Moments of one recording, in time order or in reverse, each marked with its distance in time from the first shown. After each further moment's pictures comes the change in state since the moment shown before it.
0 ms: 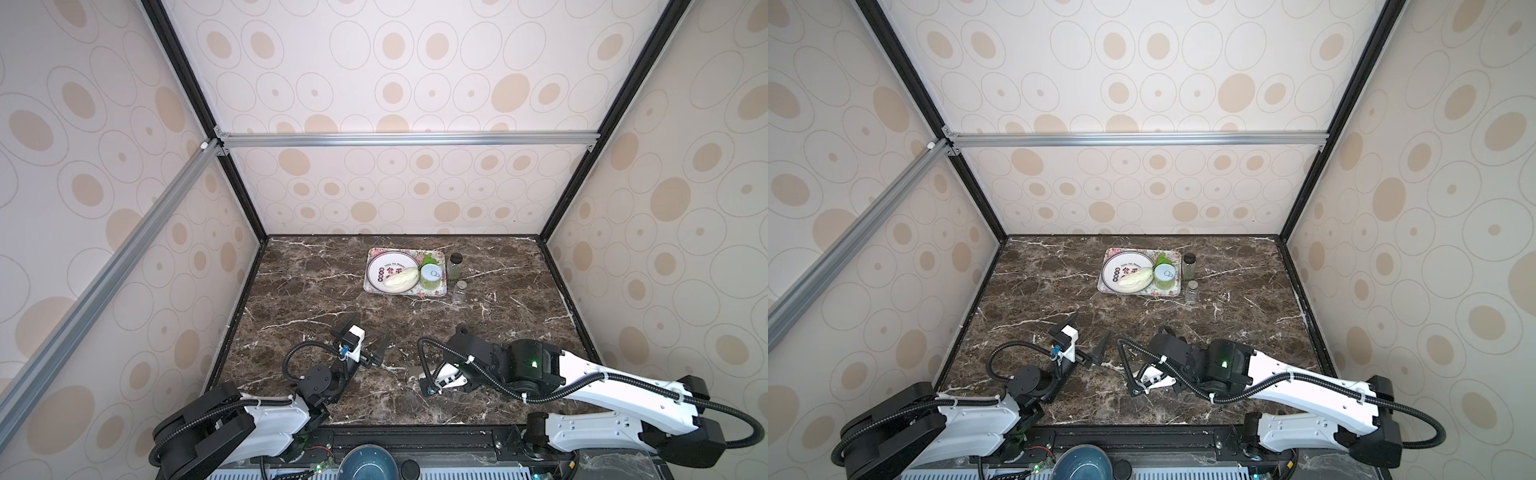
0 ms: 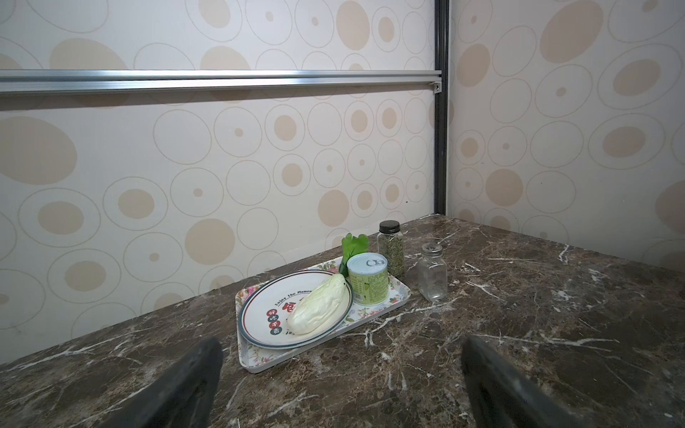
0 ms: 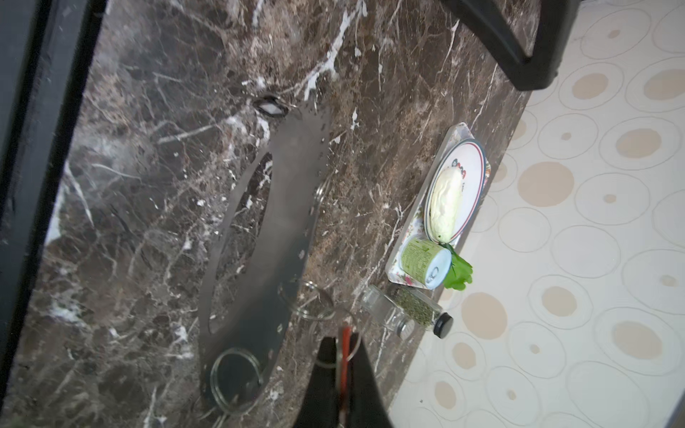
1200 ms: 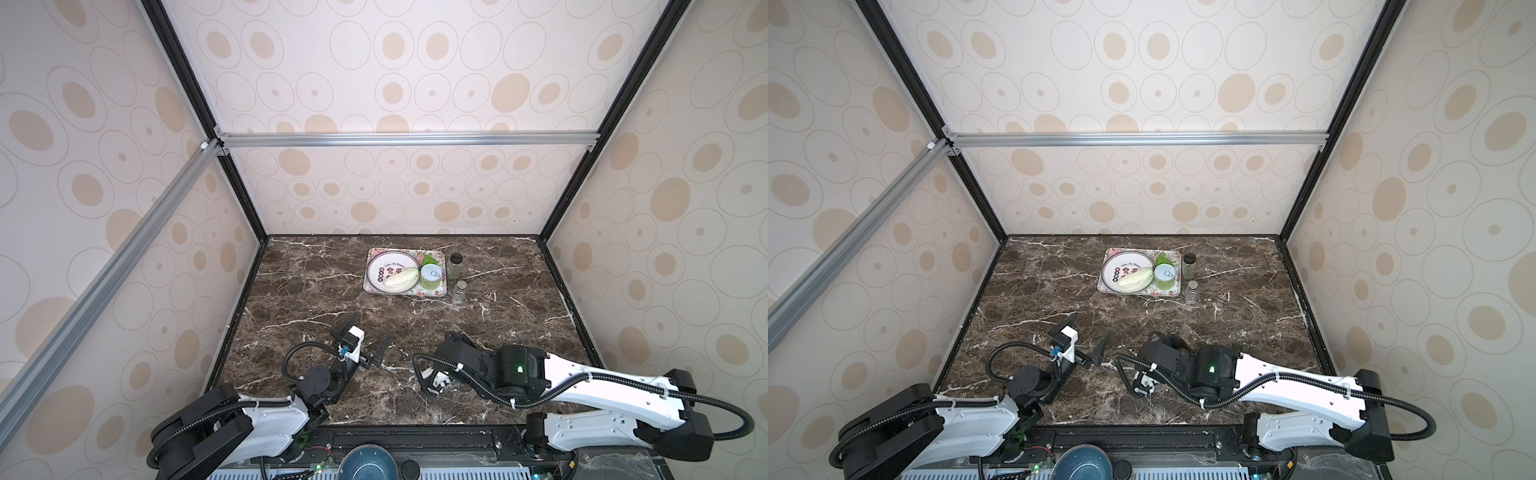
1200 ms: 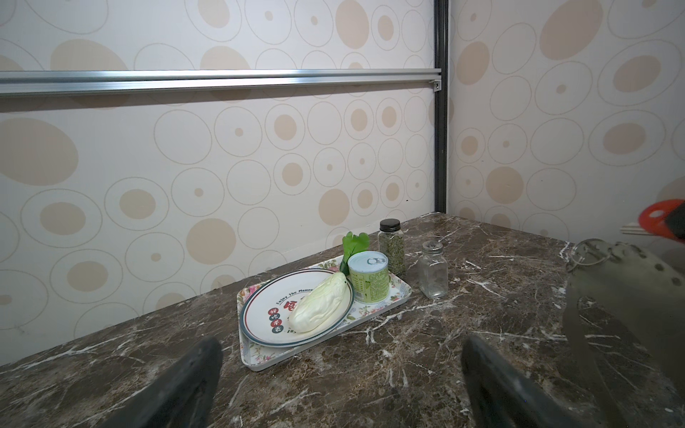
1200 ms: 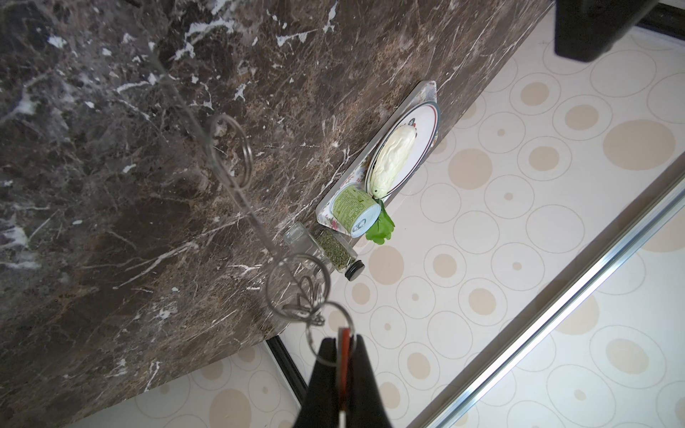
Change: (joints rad) left arm 0.001 -0.016 -0.006 -0.008 0.000 0.006; right arm 0.043 0.040 -0.040 0.097 0.286 -0.300
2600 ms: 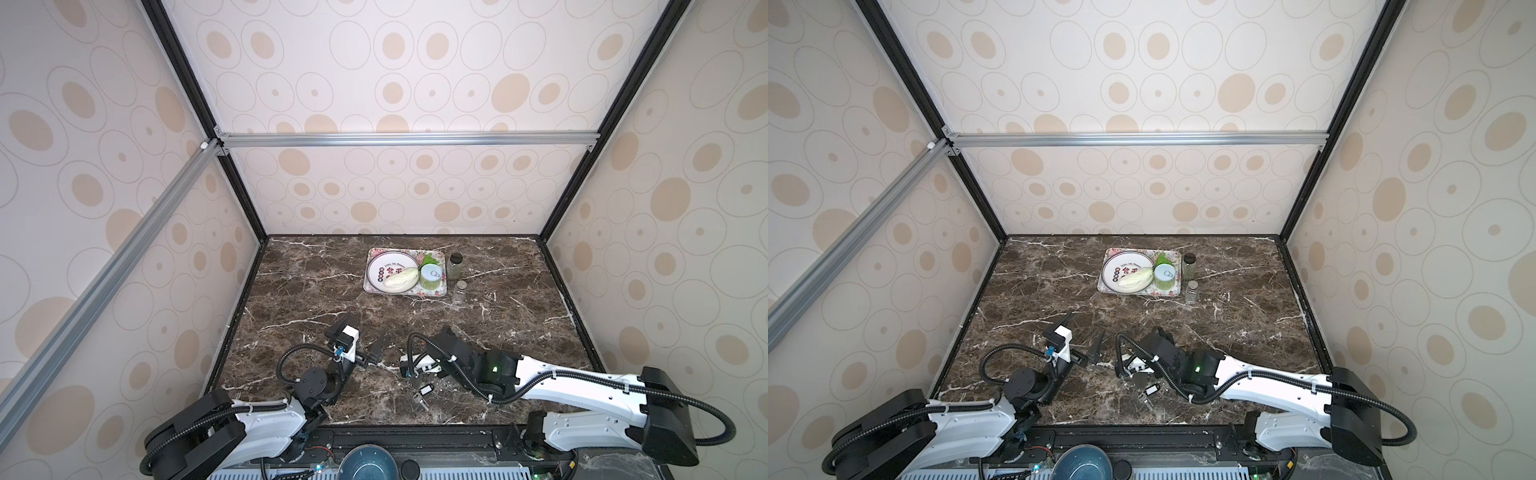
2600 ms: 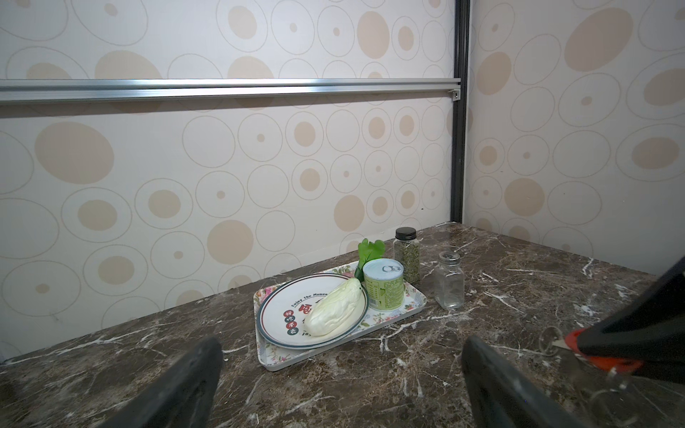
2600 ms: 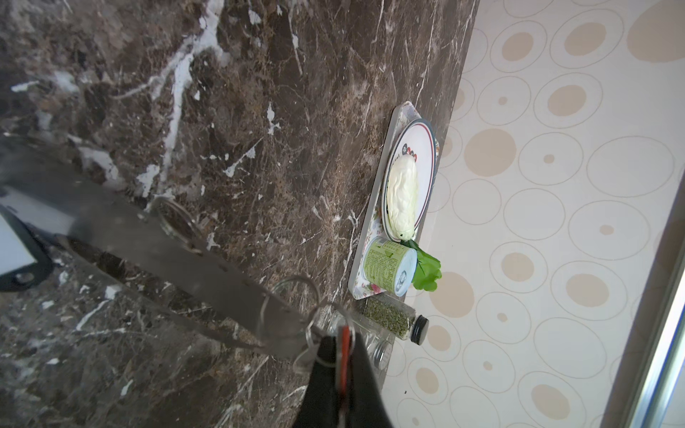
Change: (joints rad) left arm 0.001 -0.048 -0.013 -0.005 -0.055 0.001; right arm -0.152 0.061 -0.261 0.560 -0.201 0.256
